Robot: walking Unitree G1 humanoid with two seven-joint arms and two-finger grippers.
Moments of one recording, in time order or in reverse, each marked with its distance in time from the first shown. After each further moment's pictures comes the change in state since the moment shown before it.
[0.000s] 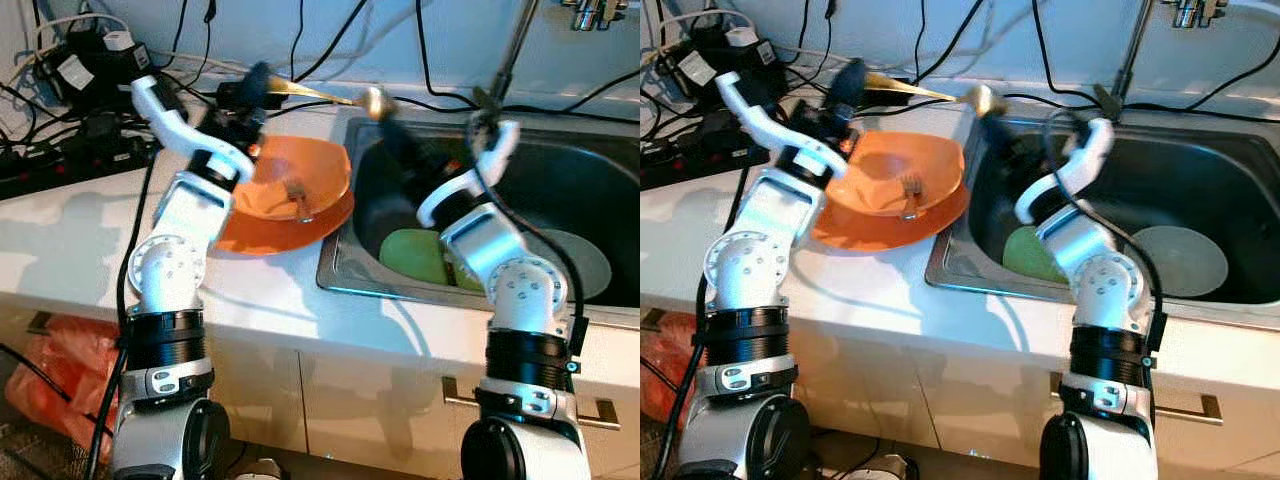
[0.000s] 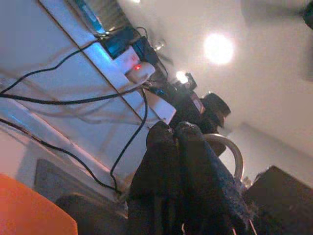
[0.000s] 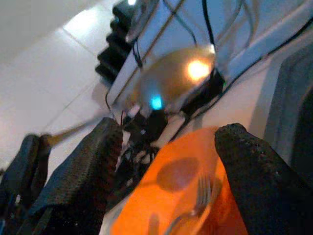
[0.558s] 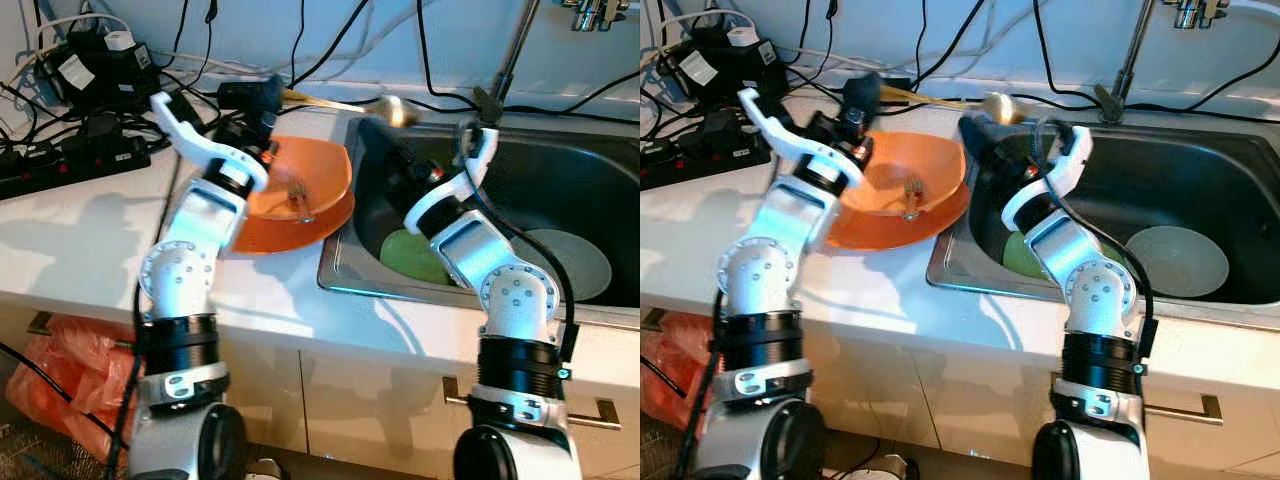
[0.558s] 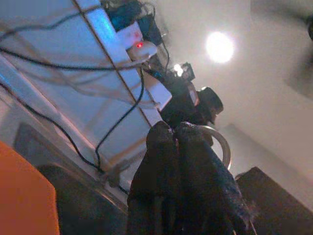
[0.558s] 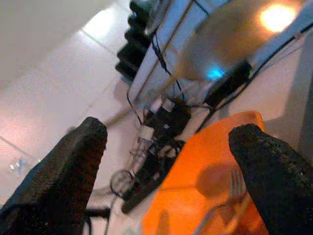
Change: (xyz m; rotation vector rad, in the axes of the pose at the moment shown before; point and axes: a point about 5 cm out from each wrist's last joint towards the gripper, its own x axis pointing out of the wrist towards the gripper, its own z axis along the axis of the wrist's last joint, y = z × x) left arm 0.000 -0.003 -0.022 -0.174 0.063 0.028; right arm 0.001 0.011 -0.005 0.110 -0.013 0.076
